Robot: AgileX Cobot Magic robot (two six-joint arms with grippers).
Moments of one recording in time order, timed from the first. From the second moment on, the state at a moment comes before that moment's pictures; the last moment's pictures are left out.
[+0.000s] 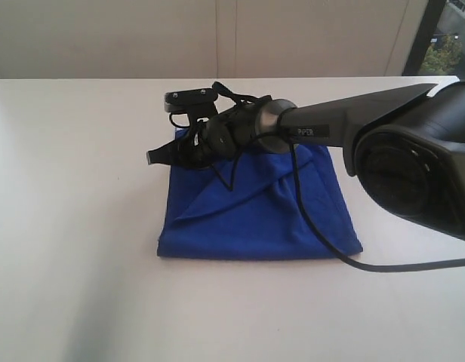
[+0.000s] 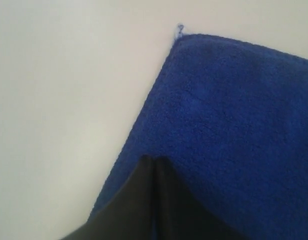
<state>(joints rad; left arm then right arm) -0.16 0.49 -0.45 -0.16 0.47 0.18 0.64 2.38 -1.72 -0.04 0.20 0.30</state>
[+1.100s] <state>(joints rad) -0.16 0.49 -0.45 -0.16 0.47 0.18 0.21 1.95 -1.16 0.05 0.19 -0.01</state>
